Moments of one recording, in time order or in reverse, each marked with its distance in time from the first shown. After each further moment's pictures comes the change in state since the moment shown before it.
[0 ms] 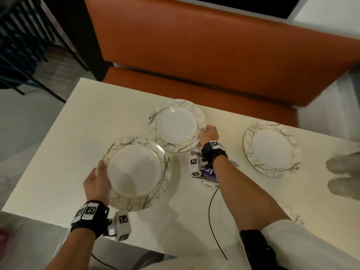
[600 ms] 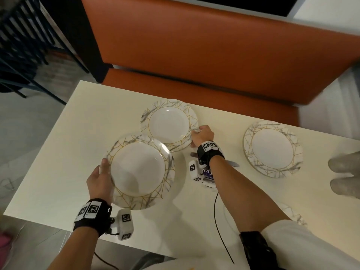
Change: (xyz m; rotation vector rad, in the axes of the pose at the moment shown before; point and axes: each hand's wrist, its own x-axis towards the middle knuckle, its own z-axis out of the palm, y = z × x) left_hand 0.010 0.002 0.011 -0.085 -0.037 -0.020; right_hand 0.003 -0.001 0.012 -0.064 -0.122 -0.043
